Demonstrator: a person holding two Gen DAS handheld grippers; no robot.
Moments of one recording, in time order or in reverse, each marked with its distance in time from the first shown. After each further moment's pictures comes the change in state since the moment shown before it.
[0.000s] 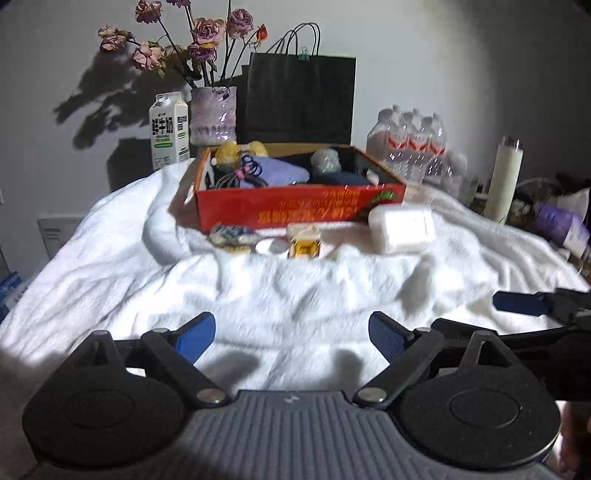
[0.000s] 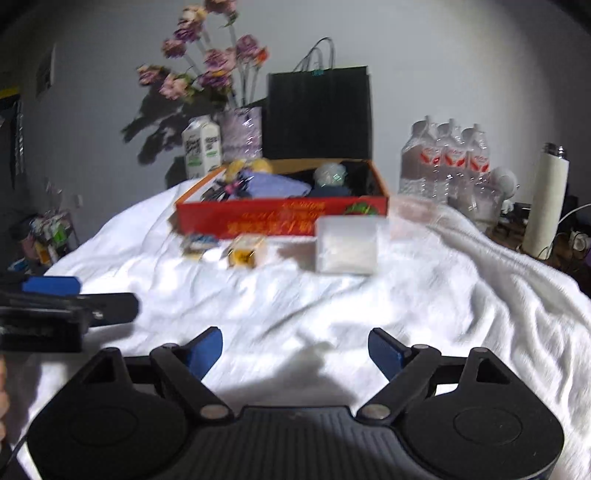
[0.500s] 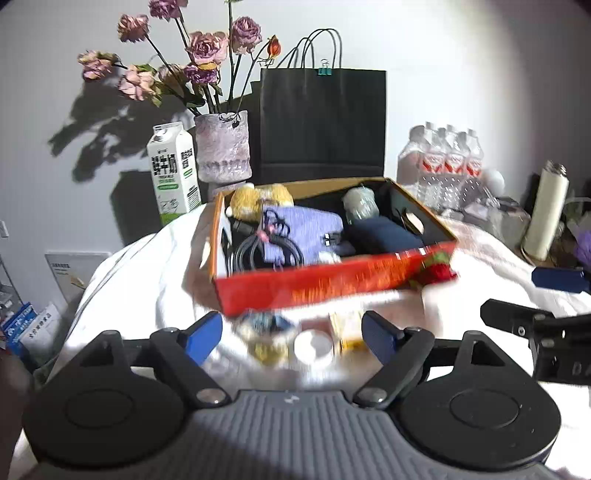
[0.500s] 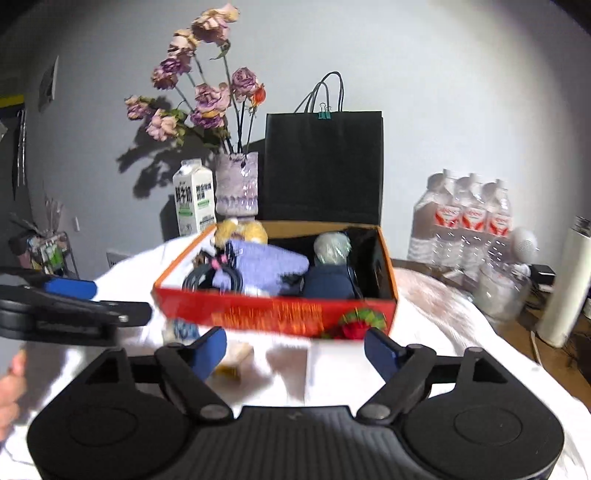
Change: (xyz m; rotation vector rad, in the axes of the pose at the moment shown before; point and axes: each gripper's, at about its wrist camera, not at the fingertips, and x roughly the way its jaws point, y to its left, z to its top) left arm 0.056 0.022 0.099 0.047 0.002 0.050; right arm 0.040 -0.023 0.104 -0.013 -0.066 -0.008
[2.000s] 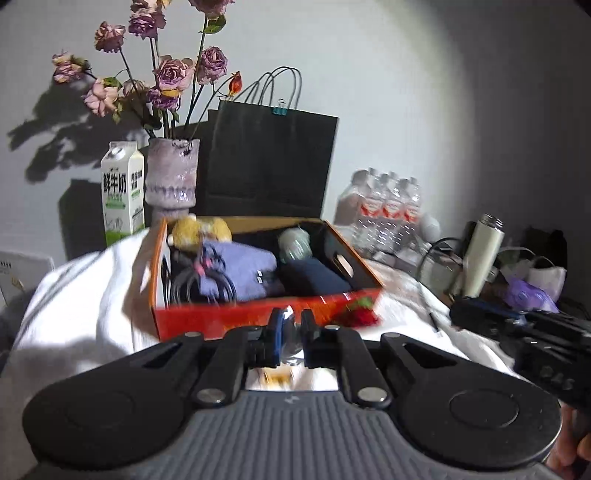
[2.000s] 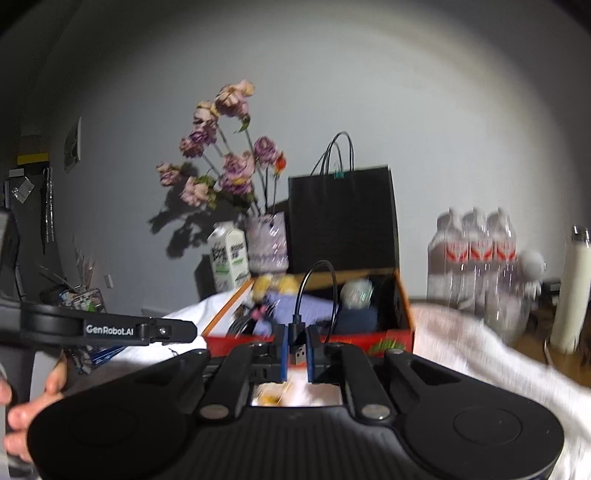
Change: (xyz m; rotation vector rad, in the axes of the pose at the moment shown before) left arm -0.005 0.004 0.042 -0.094 -0.073 -0.237; right arm -0.033 -0.008 0.030 0.046 -0.208 0.115
